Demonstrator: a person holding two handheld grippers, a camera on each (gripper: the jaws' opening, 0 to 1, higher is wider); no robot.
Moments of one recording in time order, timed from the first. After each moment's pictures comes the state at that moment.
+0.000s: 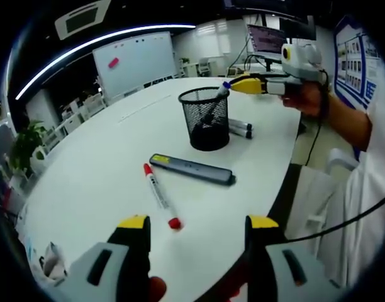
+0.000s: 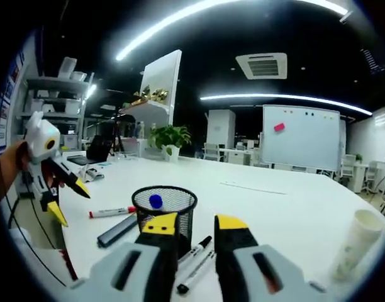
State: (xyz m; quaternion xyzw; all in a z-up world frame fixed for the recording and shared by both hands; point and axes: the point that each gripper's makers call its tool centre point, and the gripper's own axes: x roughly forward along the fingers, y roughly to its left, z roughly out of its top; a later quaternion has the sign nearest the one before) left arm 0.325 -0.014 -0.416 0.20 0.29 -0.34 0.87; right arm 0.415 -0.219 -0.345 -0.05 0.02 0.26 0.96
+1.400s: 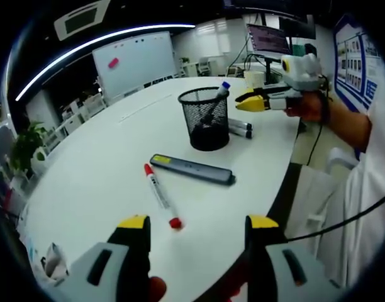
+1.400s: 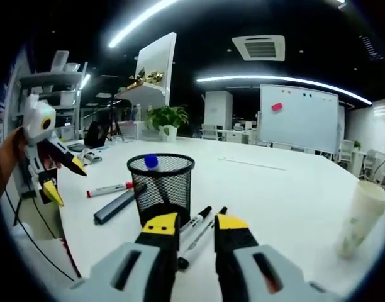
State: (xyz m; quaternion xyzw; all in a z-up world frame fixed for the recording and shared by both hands) left arm 0.325 -0.013 -0.414 0.20 0.29 -0.34 0.87; right arm 0.408 -0.227 -0.389 -0.06 0.09 0.25 0.96
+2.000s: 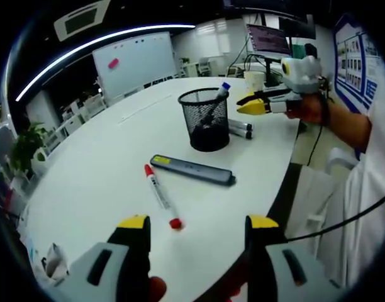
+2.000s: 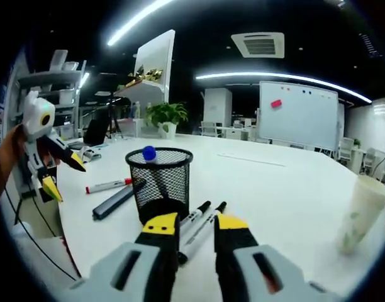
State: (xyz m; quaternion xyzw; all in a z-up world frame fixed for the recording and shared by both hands) left arm 0.325 -0.013 -0.413 0.20 0.29 -0.34 0.87; right arm 0.406 -0.229 -0.394 -0.06 0.10 0.25 0.96
